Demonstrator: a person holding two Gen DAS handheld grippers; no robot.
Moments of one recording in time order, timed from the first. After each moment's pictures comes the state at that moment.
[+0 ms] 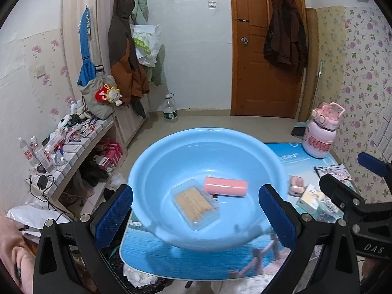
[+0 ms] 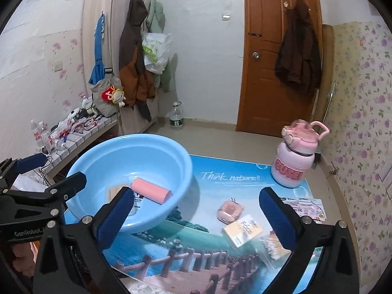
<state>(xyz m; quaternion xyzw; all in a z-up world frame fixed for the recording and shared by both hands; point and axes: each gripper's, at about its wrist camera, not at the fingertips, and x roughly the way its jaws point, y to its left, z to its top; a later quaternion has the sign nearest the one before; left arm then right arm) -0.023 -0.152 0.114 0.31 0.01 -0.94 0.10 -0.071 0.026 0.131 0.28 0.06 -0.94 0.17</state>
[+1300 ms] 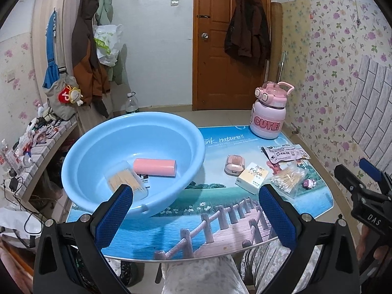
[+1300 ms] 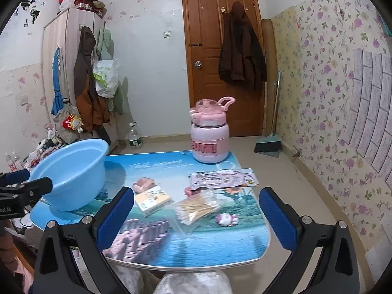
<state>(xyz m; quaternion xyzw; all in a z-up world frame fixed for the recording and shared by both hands) -0.005 -0.059 0.086 0.32 0.01 -0.95 0.01 -0.016 0.188 0.081 0.23 -0.01 -0.97 0.05</state>
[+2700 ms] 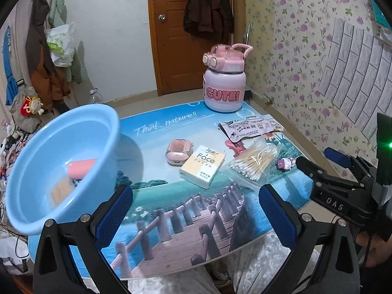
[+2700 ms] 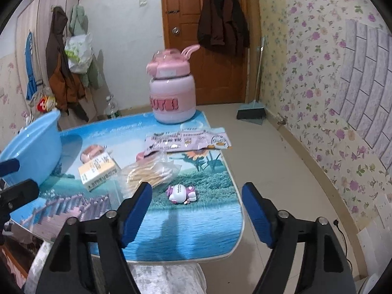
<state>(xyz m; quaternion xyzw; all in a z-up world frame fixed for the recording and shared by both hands) -0.058 0.024 0.042 0.37 -0.04 -0.92 -0.09 -0.071 0.227 0.009 0.33 -0.02 -0.94 0.00</state>
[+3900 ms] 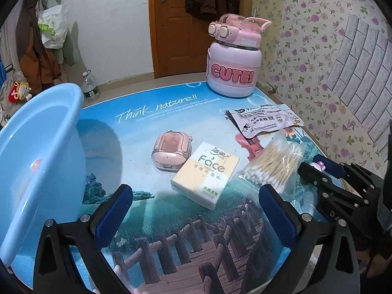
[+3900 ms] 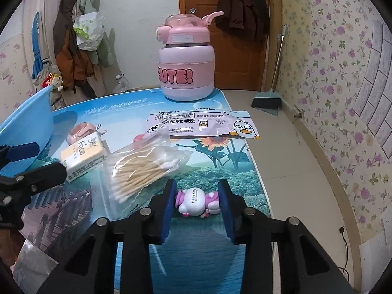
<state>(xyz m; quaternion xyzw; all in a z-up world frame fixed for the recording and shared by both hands) -0.123 0.030 -0.004 0.42 -0.02 -0.90 -0.09 -0.126 0.222 -0.035 0.37 0.00 -0.93 0.05</state>
